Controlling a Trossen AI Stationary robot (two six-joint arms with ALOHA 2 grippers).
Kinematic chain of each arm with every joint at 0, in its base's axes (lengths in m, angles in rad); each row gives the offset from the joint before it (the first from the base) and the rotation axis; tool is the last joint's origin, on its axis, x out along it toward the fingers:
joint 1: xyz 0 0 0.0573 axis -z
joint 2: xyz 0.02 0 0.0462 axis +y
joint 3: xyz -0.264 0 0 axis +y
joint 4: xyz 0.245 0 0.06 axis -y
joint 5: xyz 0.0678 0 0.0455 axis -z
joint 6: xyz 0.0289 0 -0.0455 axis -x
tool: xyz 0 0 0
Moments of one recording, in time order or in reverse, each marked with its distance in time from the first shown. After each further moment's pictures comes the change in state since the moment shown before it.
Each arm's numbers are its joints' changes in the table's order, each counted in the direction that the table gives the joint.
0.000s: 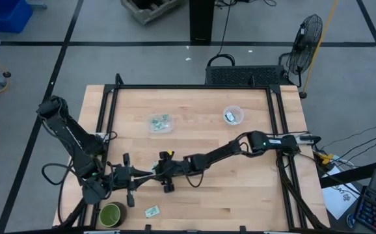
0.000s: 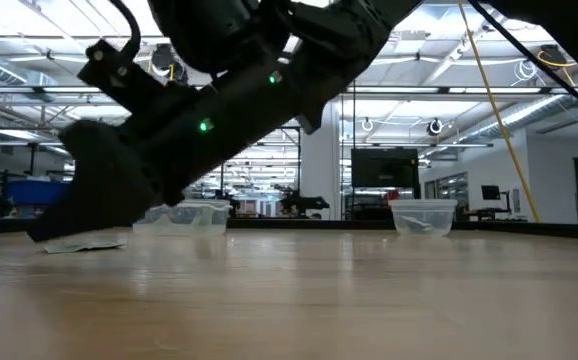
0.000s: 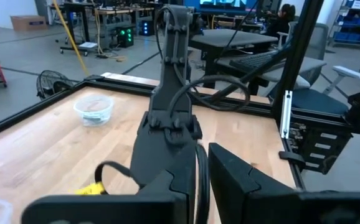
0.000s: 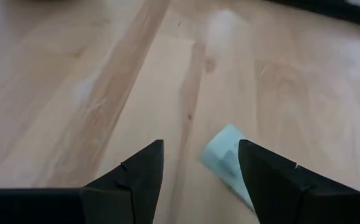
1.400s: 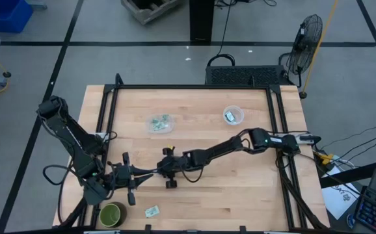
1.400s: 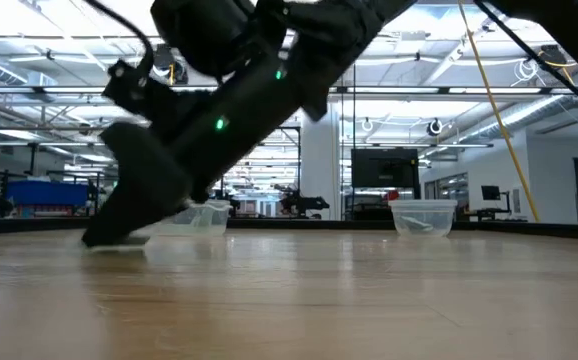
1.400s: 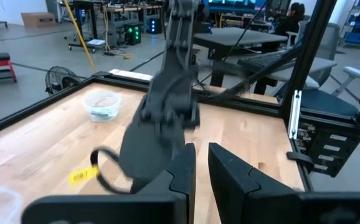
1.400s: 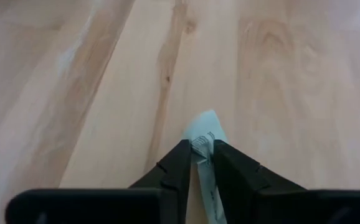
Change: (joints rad) left arm -0.004 0.000 0.000 -0.052 -0.022 0.060; right arm 0.036 -0.045 0.001 -0.179 -0.049 -0.078
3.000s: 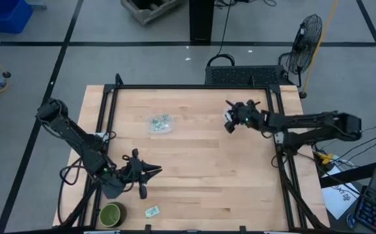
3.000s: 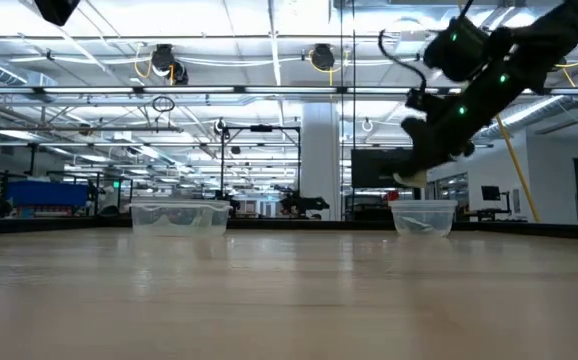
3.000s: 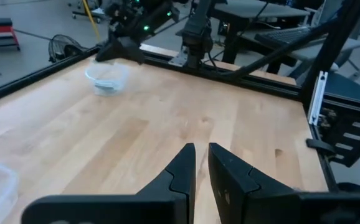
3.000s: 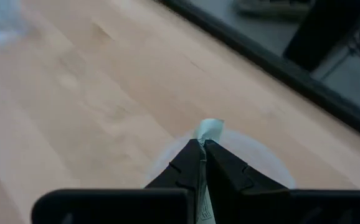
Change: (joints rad) left arm -0.155 0.041 0.000 -0.063 0.160 0.098; right arm 0.504 -1.242 1.238 0.004 0.334 -0.263
